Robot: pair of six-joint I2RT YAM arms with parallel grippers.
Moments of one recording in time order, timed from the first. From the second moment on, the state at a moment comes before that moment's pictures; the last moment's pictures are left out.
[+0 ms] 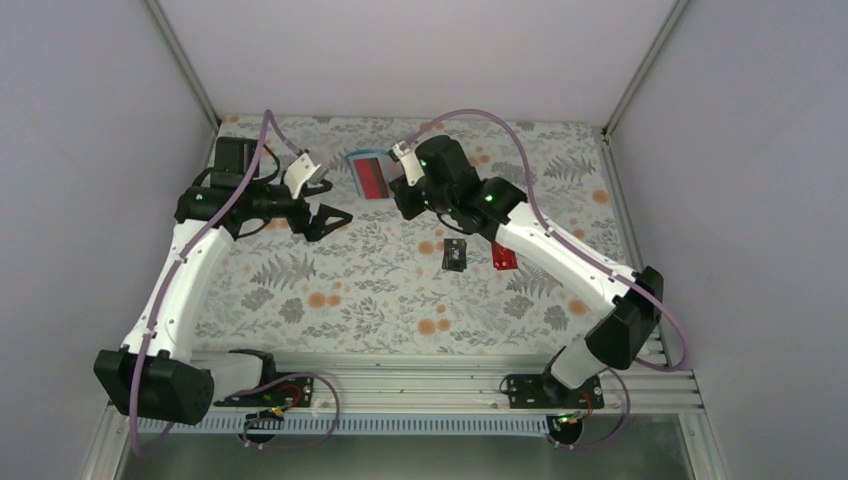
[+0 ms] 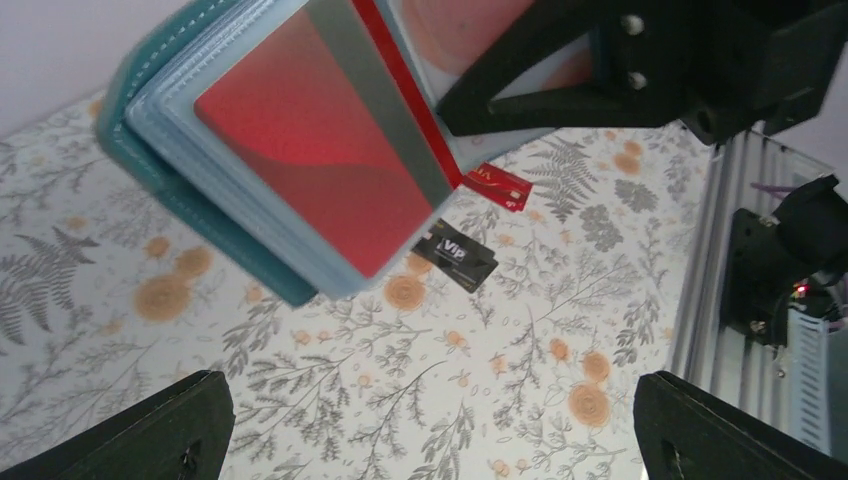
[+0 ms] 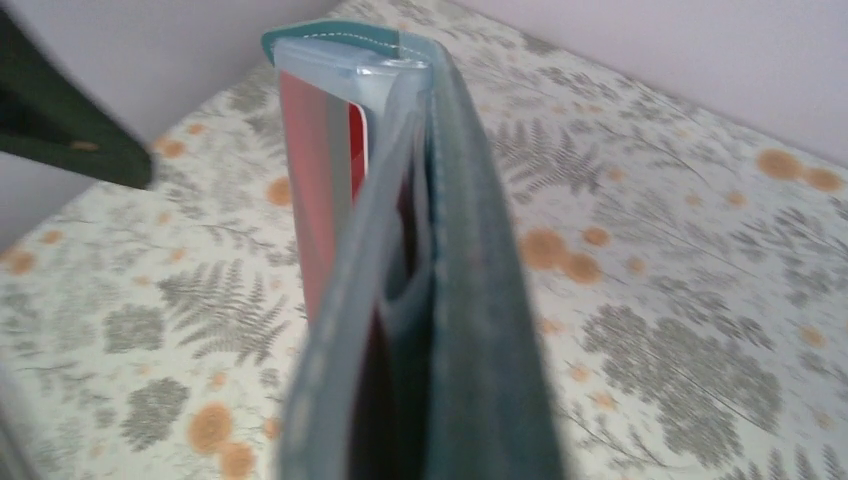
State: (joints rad) left arm -0.13 1.19 1.26 -0.87 0.82 0.46; right arm 0.83 1.58 1.56 -0.59 0.07 0.16
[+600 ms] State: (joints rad) left arm -0.09 1.15 1.25 -0.93 1.10 0.52; right arm 0.83 1.41 1.45 -0.40 -0.33 0.03
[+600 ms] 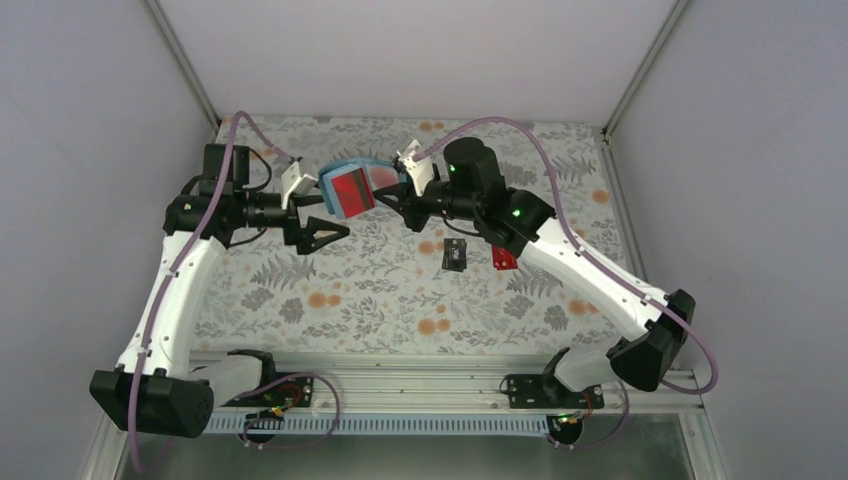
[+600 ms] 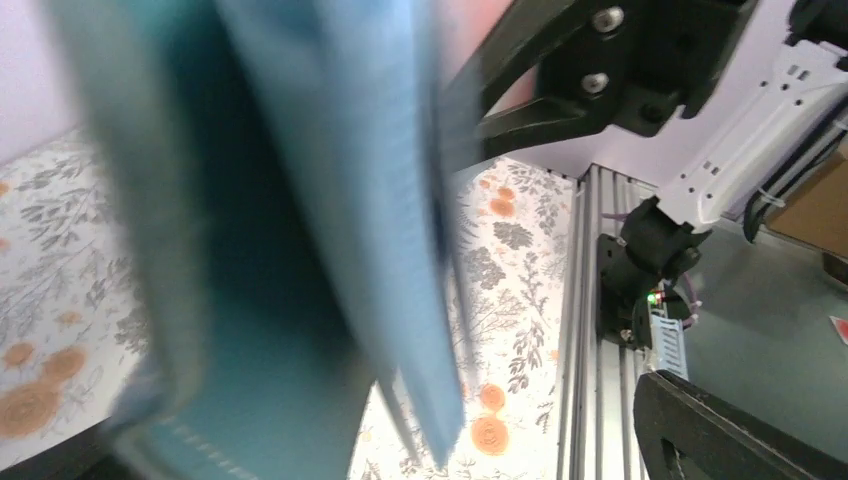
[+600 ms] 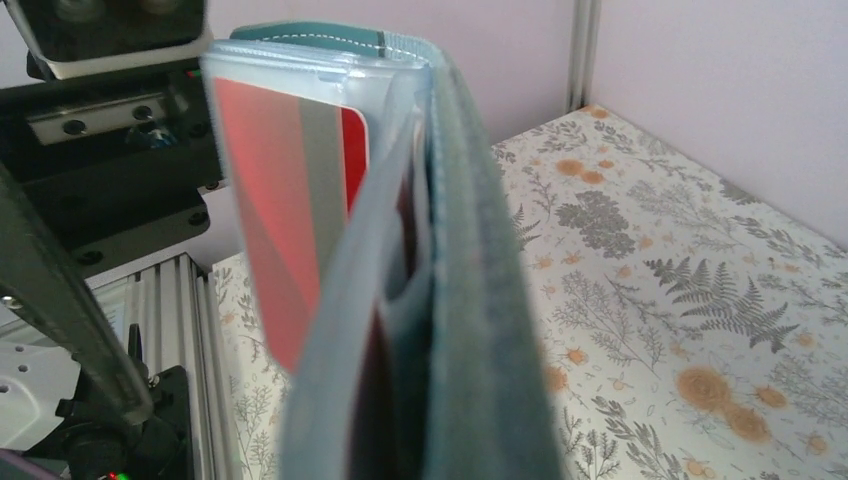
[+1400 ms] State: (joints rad) left arm -0.07 1.12 1.23 -0.99 1.19 0.59; right arm 0.78 1.37 1.37 -0.36 -0.51 -0.03
